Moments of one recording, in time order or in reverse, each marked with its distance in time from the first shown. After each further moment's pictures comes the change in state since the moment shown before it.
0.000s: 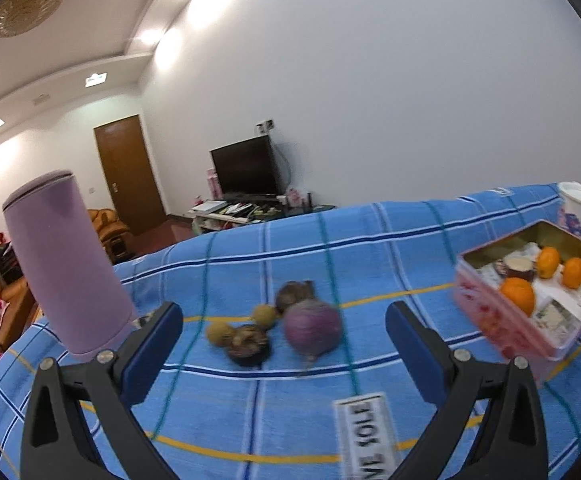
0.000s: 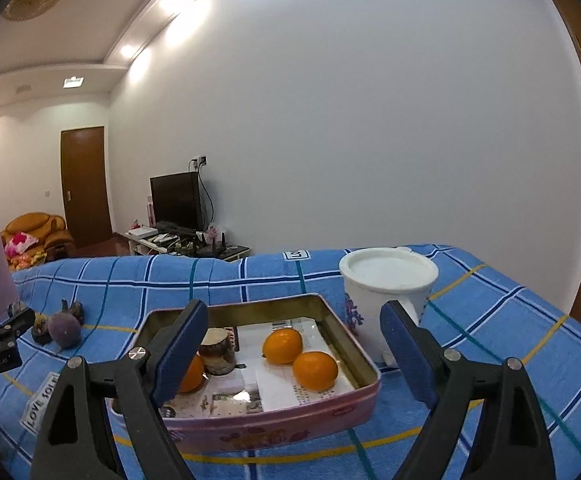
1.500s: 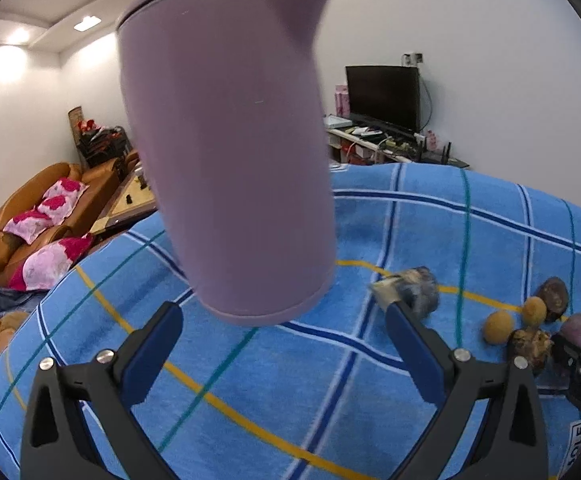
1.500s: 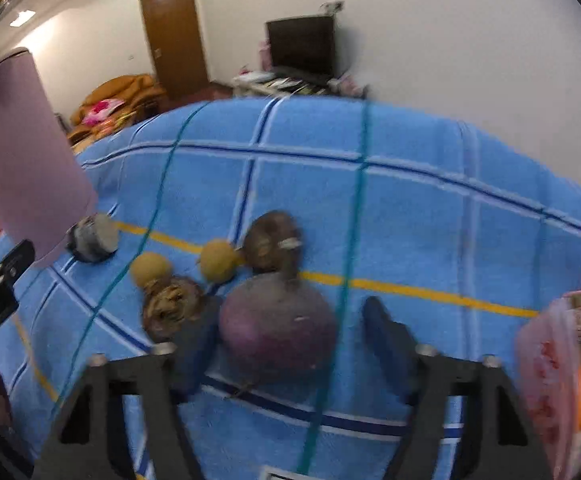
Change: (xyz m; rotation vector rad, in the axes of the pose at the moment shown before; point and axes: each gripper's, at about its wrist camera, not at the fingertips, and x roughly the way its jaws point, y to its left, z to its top) left arm 0.090 0.196 -0.033 -0.294 0.322 0.358; right arm 0.156 0.287 -0.036 -0.196 0.609 0.401
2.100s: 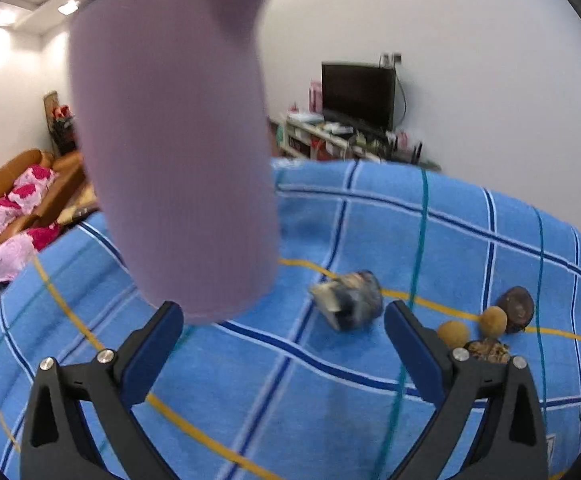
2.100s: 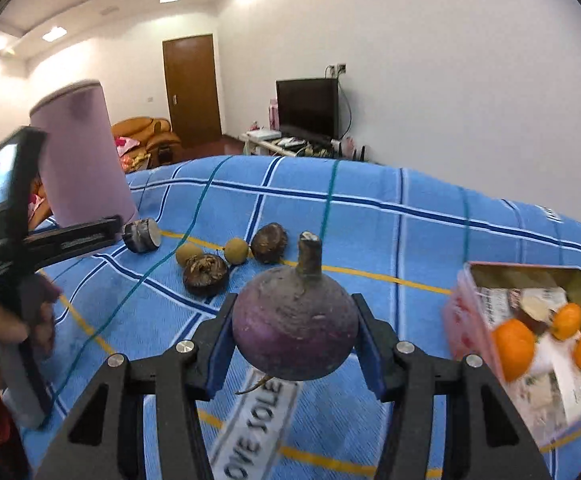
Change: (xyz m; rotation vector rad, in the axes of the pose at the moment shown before) left arm 0.004 -0.031 0.003 -0.015 0.046 -0.132; right arm -0.096 -0.015 -0.064 -0.041 -0.268 -0.028
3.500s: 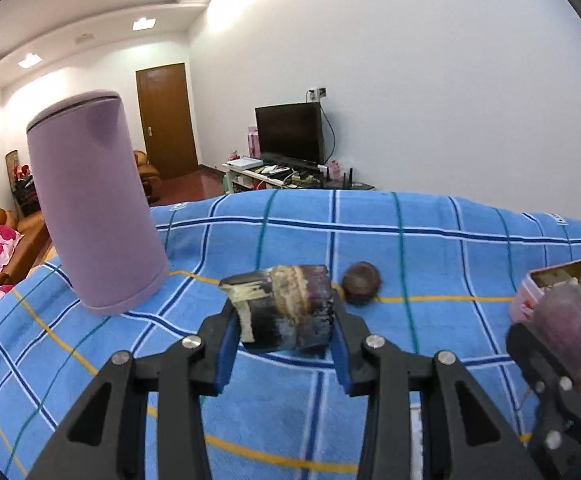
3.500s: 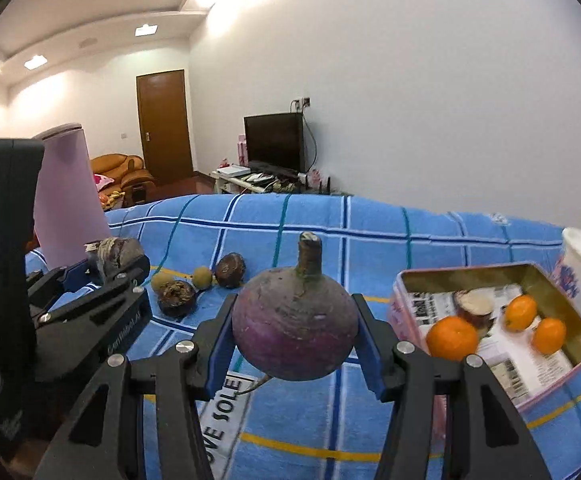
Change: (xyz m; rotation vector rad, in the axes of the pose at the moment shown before) left arm -0.098 -0.088 -0.066 0.148 -0.209 -0.160; right arm -0.040 -0.017 -0.012 0.046 -0.134 -0.113
